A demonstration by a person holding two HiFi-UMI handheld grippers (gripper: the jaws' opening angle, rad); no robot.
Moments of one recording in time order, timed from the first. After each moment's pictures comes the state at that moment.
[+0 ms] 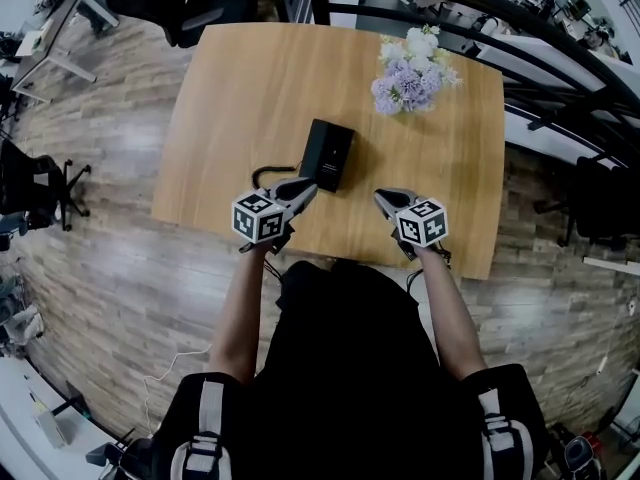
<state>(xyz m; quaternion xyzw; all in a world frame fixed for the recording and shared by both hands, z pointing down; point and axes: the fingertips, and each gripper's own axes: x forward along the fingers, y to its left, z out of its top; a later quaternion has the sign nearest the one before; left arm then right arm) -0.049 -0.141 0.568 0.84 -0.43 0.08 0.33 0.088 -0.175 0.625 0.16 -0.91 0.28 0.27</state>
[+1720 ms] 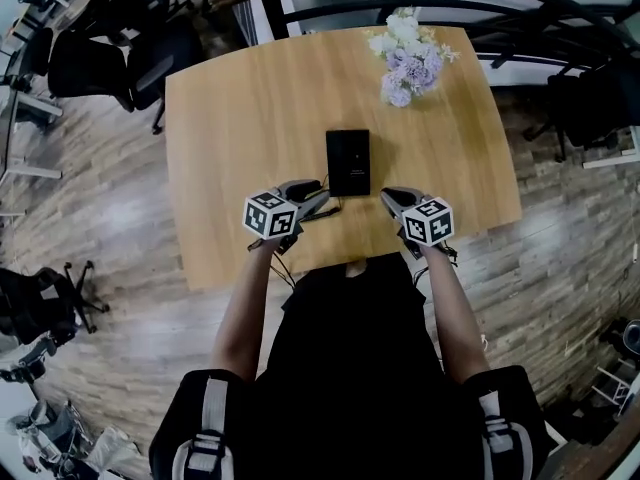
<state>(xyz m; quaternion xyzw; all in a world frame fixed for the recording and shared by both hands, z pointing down) -0.129 -0.156 0.603 0.90 -0.24 0.16 0.34 0.008 -0.146 0.626 0.34 -0.85 0.32 0.23</state>
